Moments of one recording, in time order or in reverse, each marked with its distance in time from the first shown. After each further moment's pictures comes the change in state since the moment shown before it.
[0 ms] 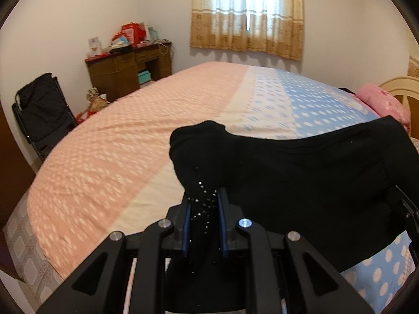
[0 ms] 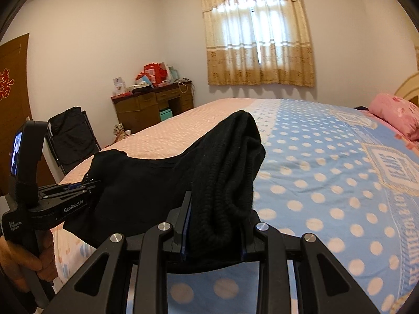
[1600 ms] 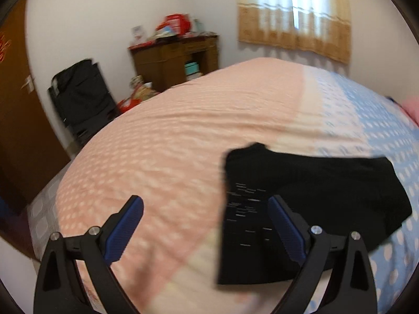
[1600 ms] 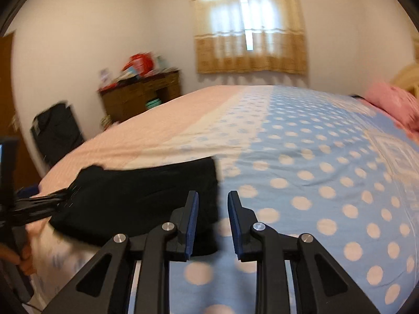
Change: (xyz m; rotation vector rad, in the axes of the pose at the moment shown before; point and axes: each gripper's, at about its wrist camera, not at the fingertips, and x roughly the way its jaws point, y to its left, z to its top) left arm 0.041 0.060 -0.010 -0.062 0.040 0.219; right arm 0.067 0.003 -0.009 0.001 0.077 -0.040
